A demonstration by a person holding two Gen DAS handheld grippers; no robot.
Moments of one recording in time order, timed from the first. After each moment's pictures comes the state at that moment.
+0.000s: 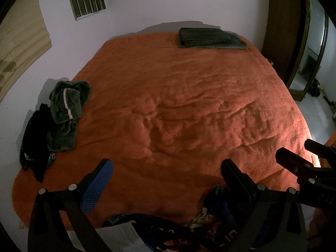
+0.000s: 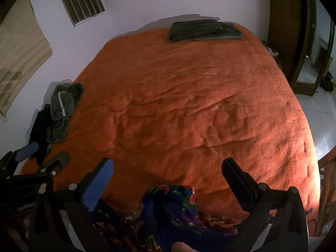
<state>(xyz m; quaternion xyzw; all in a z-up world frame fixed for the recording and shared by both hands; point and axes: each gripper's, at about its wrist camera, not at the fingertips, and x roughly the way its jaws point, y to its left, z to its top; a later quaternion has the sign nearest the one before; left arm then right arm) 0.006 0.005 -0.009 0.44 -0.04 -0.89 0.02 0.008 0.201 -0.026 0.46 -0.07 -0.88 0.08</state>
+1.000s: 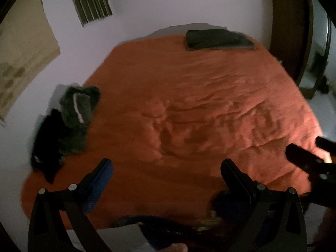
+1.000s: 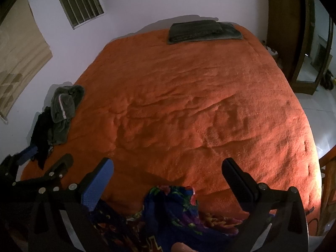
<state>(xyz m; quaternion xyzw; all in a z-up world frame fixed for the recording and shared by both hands) 0.007 0.010 -0.008 0.43 -0.05 -0.90 0.06 0.009 0.205 -0.023 0.46 -0.08 -0.88 0.08</state>
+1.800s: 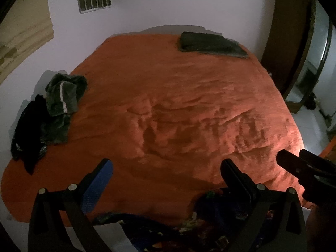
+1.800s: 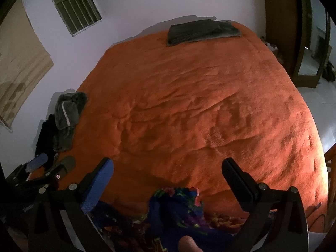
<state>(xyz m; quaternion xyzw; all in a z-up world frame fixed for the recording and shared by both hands) 0.002 0.000 -0.008 0.44 0.01 -0.90 0.01 0.009 0.210 -0.025 0.45 -0.11 -0.88 0.09</state>
